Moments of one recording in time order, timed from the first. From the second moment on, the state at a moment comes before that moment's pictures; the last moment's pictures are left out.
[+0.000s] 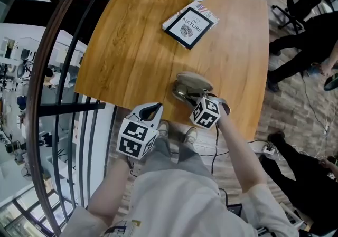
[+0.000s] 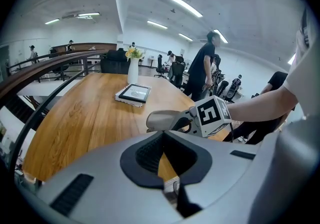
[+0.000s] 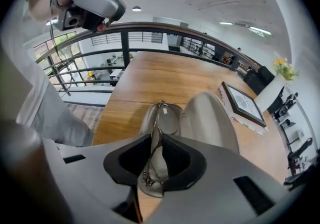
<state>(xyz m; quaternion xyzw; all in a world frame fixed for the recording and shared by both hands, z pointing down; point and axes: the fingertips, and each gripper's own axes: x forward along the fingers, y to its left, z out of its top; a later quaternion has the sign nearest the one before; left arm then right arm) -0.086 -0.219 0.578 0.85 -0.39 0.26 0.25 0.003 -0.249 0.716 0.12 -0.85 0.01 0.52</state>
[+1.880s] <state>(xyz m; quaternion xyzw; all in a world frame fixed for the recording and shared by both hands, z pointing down) -0.037 -0.246 0.242 0.91 -0.41 0.10 -0.06 0.098 -0.240 0.227 0.46 -0.89 -0.06 0.04</state>
